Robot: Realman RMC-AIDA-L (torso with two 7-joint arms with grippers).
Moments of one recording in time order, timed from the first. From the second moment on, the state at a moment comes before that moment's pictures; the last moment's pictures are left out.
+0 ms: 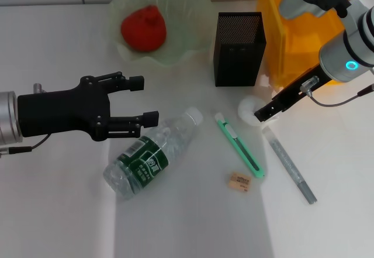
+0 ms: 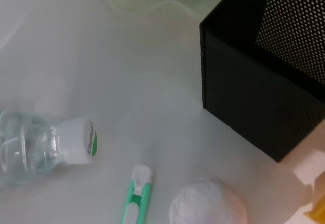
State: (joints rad) left arm -0.48 -2.00 0.88 0.60 1.74 1.66 -1.27; right arm 0.78 2.09 -1.24 -0.96 -2.63 -1.36 2.50
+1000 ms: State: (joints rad) left arm -0.48 -2.01 0.88 0.60 1.77 1.65 -1.27; right arm 0.87 2.09 -1.30 -0.82 -2.56 -1.26 2.50
